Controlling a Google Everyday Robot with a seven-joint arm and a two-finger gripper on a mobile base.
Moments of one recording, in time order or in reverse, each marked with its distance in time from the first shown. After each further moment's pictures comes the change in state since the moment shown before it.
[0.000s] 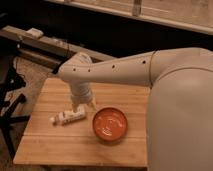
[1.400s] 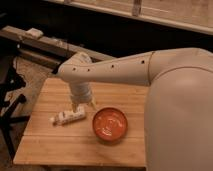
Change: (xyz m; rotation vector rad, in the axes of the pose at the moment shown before) arm -0.004 0.010 0.003 -0.005 0.010 -0.095
